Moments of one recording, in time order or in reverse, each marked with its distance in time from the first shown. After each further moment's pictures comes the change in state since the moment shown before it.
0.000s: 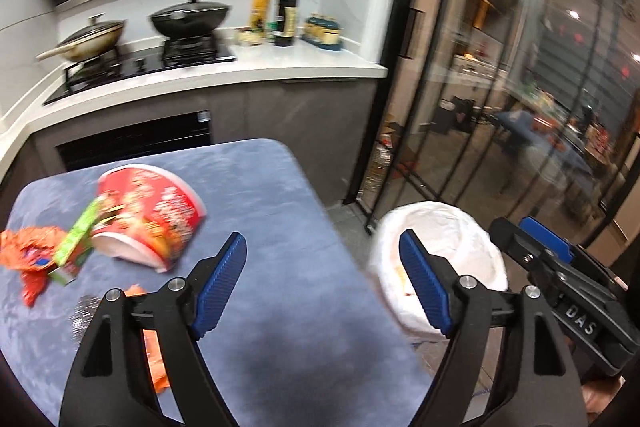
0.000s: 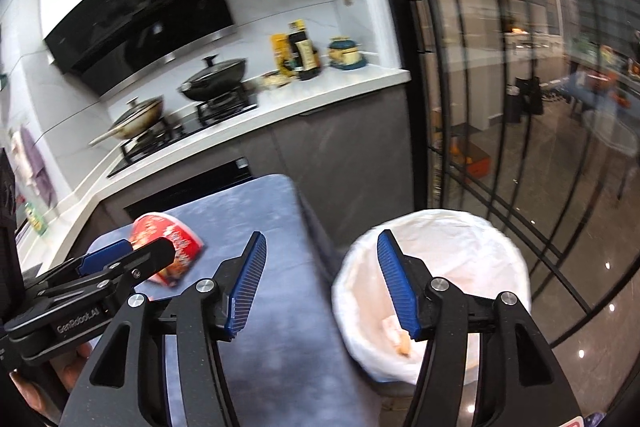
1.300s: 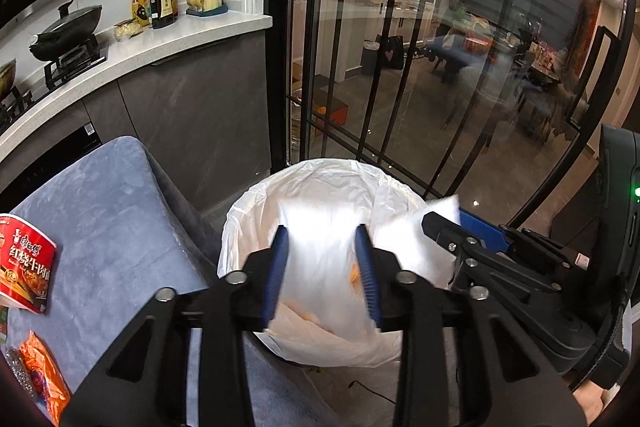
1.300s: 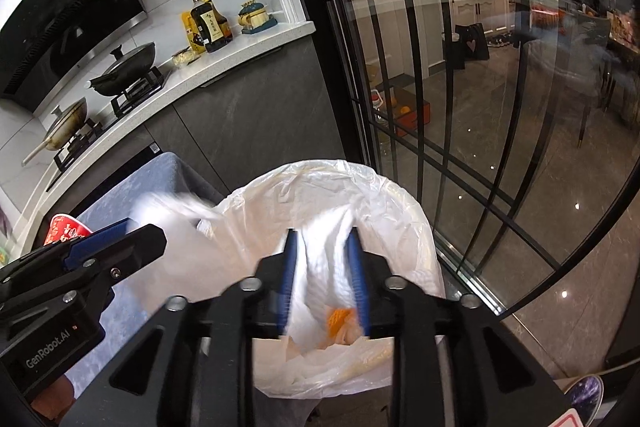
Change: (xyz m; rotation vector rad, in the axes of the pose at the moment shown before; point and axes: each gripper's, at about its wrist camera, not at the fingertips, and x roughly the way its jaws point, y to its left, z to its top) left arm 0.096 -0.168 -0.017 0.254 0.144 -0.210; right arm 0.041 -0.145 -0.015 0.155 0.116 -0.188
